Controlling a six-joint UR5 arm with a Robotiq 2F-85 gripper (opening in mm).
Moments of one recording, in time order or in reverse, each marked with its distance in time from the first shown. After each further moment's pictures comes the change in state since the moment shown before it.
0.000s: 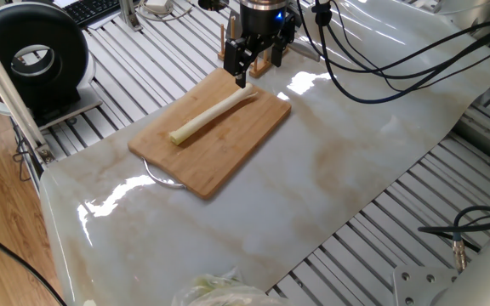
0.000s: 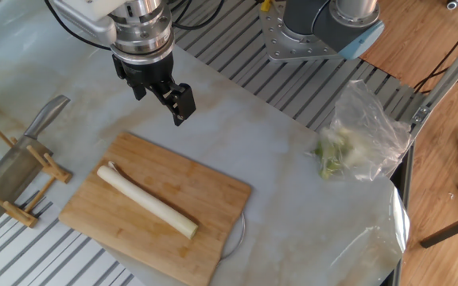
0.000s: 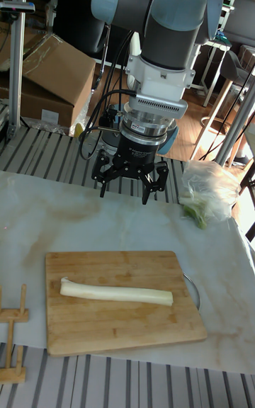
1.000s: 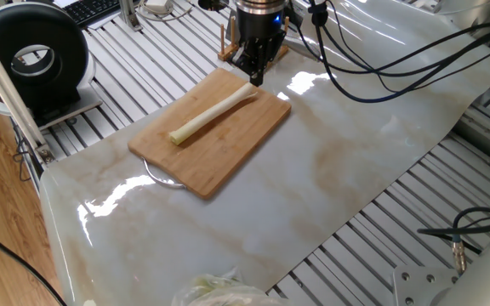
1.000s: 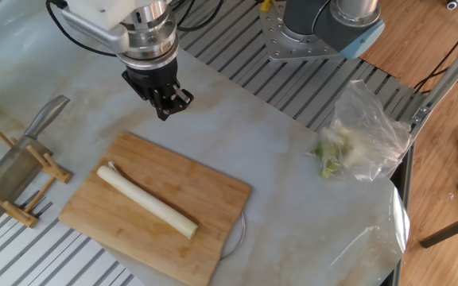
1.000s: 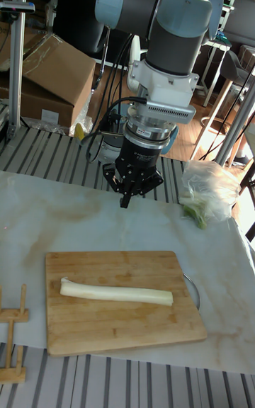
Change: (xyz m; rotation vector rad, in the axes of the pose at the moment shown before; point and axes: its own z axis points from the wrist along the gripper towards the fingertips) arm 0.000 0.005 0.006 0.015 0.006 -0.103
